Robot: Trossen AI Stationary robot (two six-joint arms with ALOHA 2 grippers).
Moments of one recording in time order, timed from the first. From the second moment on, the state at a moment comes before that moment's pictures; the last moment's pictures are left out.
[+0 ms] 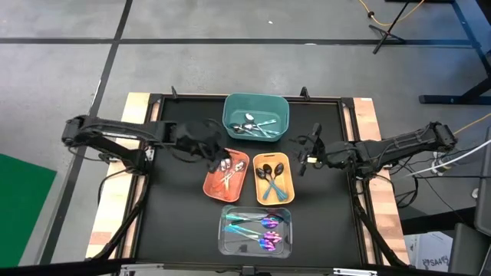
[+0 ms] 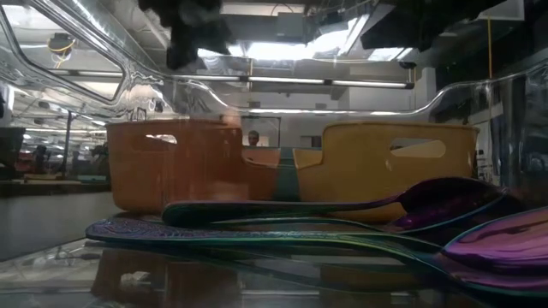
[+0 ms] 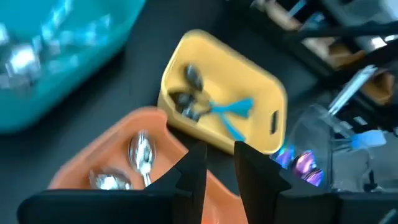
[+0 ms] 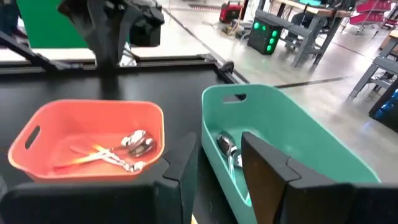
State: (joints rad) left arm 0.02 1.26 0.98 -0.38 0.00 -0.62; right arm 0.22 0.99 0.67 0.00 0.62 0.07
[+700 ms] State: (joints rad) left arm 0.02 0.63 0.98 -0.49 -0.20 -0.22; right arm 0.22 0.47 0.67 -0.17 0.49 0.02
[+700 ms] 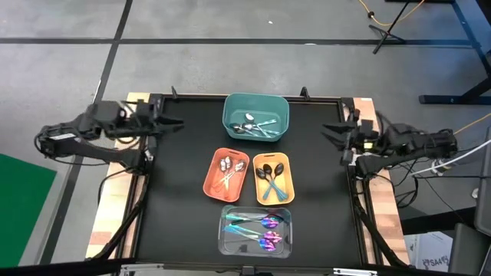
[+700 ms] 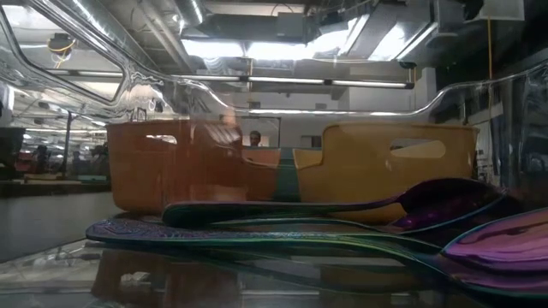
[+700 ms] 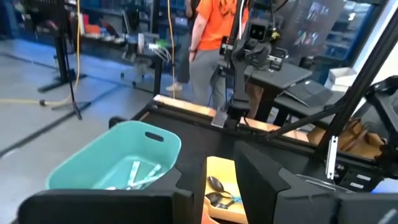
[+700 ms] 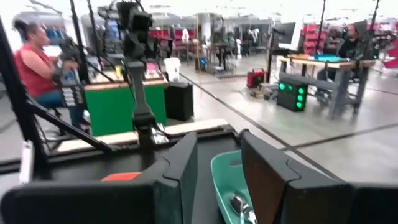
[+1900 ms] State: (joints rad) left arm 0.02 0.41 0.78 -0.63 -0.19 -0.09; right arm 0.22 0.16 0.67 -0.51 0.35 0.04
